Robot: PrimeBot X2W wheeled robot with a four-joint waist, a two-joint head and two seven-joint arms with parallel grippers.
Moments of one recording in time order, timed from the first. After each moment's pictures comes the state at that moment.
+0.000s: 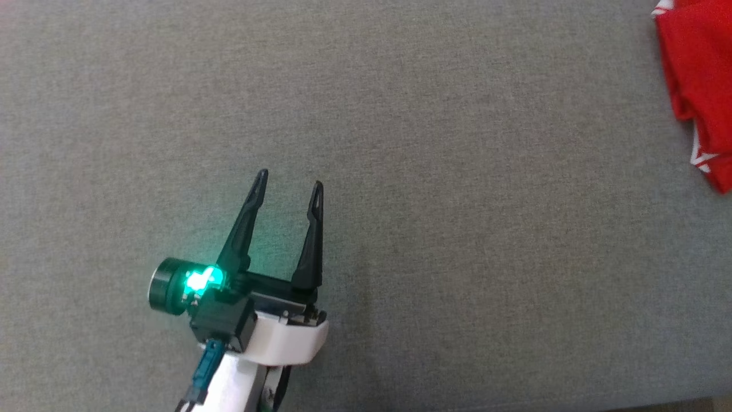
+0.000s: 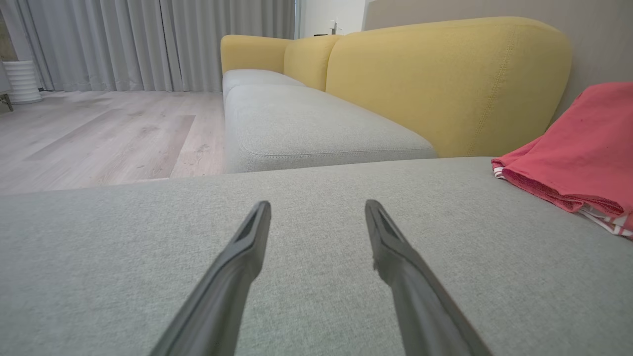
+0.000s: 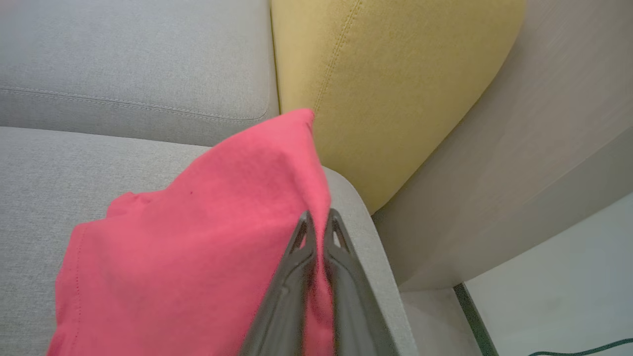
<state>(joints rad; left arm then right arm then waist) -0.15 0.05 -0.39 -0.01 -0.09 0.09 -0.26 -0.48 -0.79 -0.12 0.33 0.44 0.13 0.25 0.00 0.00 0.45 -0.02</state>
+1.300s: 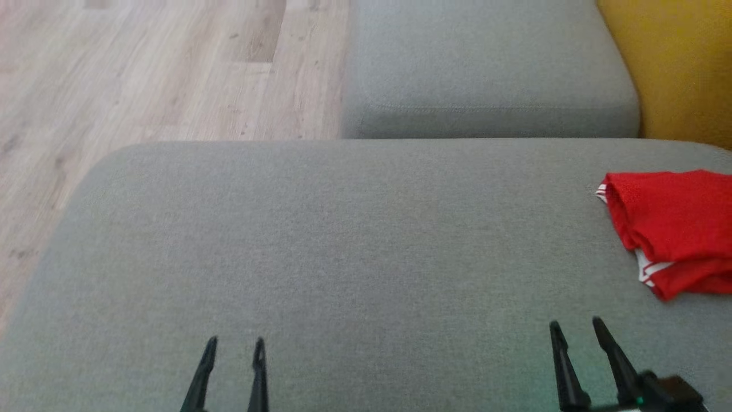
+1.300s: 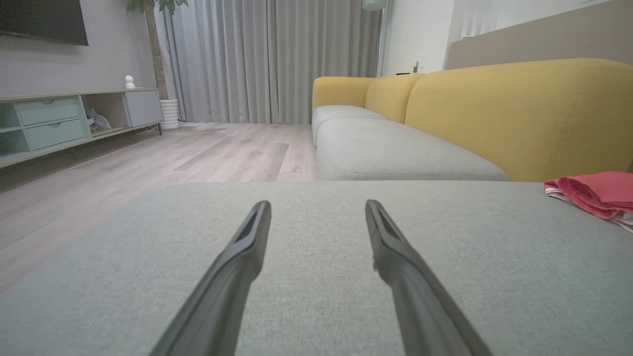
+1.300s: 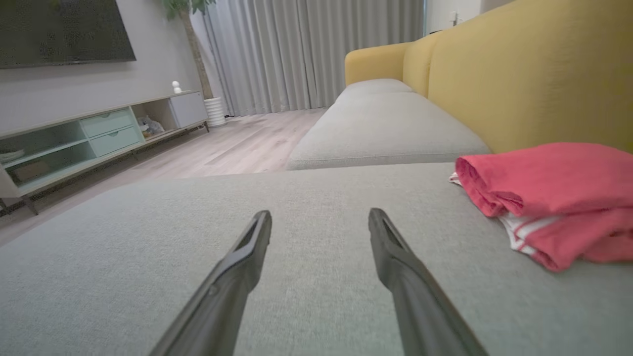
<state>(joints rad) 0.24 0.06 -0.23 0.08 -0.10 0.07 -0.26 0.22 -0.07 0.08 0.17 0.16 0.13 -0.25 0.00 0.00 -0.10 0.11</state>
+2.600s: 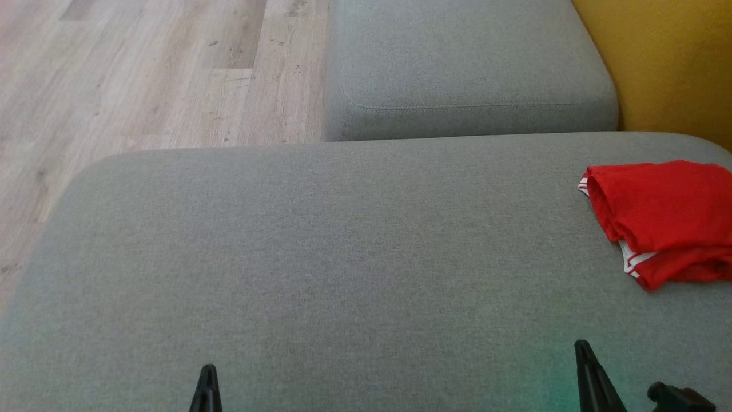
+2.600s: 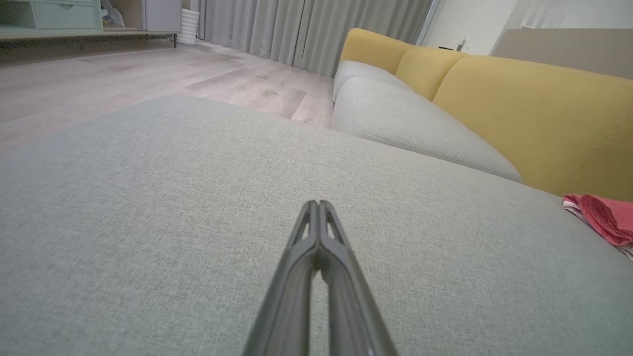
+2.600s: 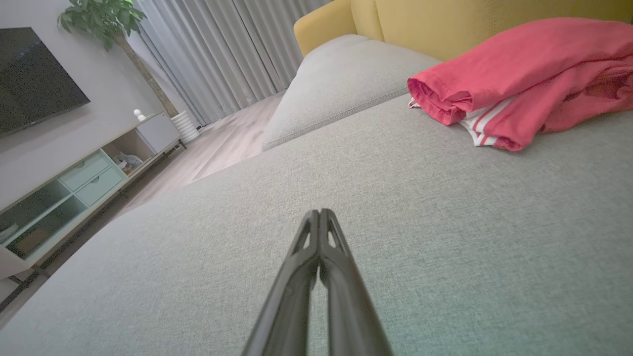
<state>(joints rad) 0.27 0.06 -0.18 0.18 -0.37 0.04 -0.21 0.26 -0.05 0.07 0.23 0.42 0.13 -0.20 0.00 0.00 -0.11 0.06</state>
